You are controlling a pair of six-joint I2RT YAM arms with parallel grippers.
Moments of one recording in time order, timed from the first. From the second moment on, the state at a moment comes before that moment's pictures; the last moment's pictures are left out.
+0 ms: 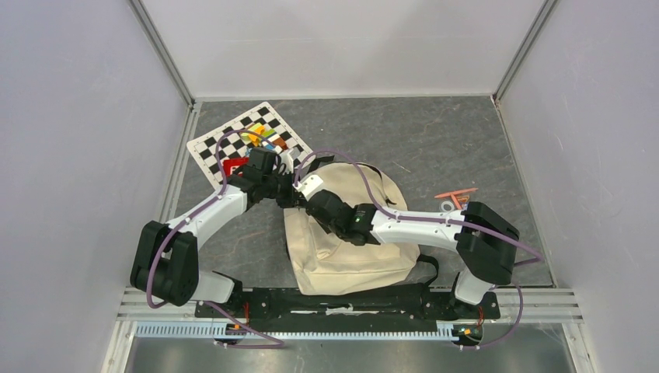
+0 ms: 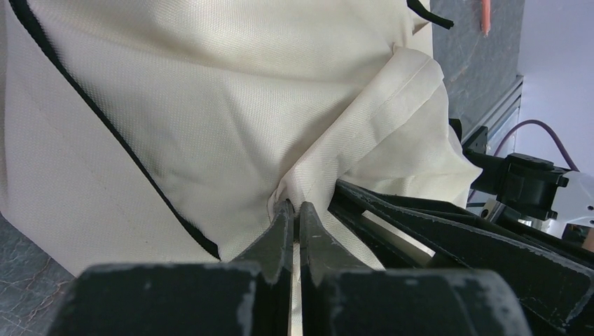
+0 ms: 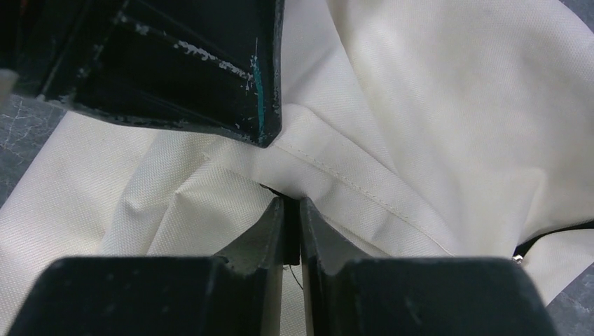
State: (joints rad) left arm -0.35 1.38 0.83 -0.33 0.59 -0.41; right arm 1.15 1.68 1.11 -0.21 0.46 0.18
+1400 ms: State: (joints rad) left arm -0.30 1.33 0.83 -0.37 0.55 -0.41; right arm 0.86 1.30 0.76 -0.31 0.40 0.23
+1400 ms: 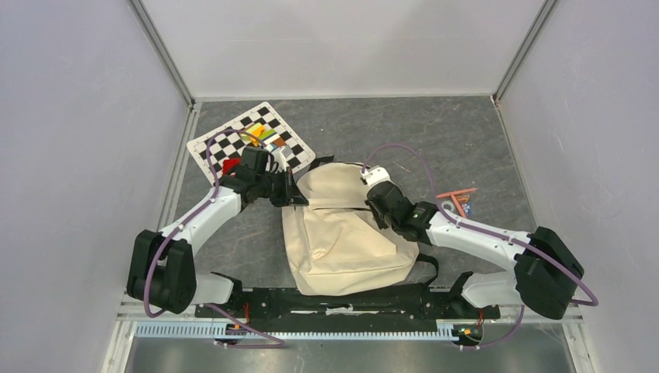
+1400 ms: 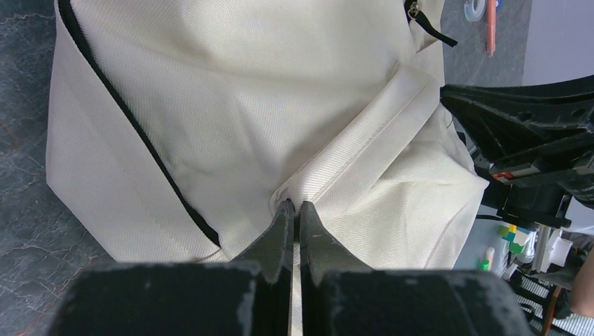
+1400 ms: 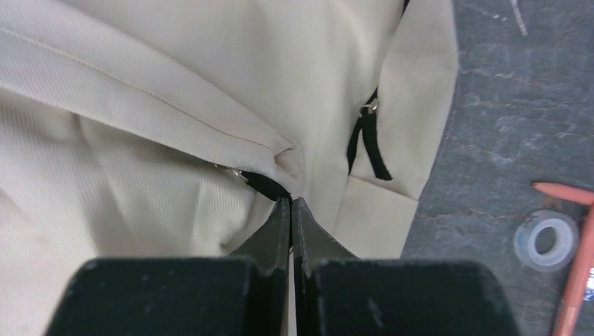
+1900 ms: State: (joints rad) left arm -0.30 1.32 0.83 -0.37 0.55 -0.38; right arm 0.86 1.23 0.68 -0.27 0.31 0.25
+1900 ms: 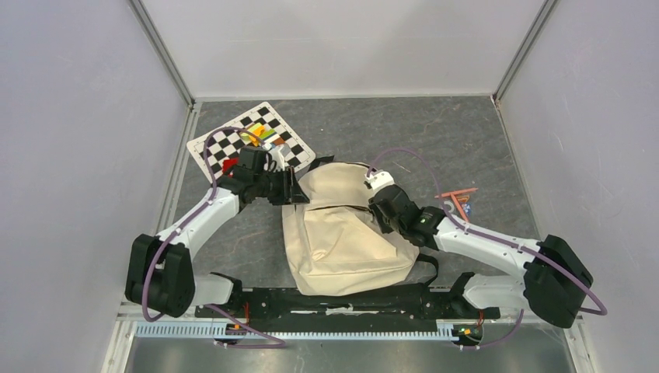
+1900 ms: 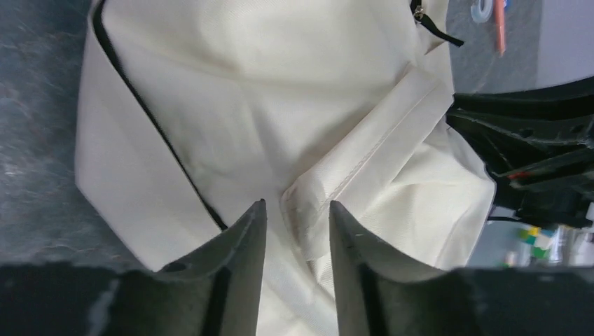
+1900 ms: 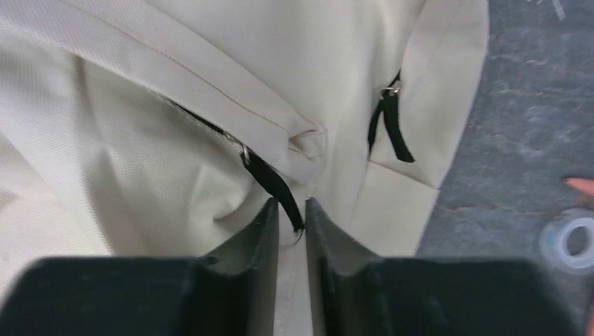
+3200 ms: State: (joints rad) left arm -0.59 1.61 1.16 -0.57 0.31 0.01; right arm 0.85 0.80 0.50 -0.47 0.04 0.43
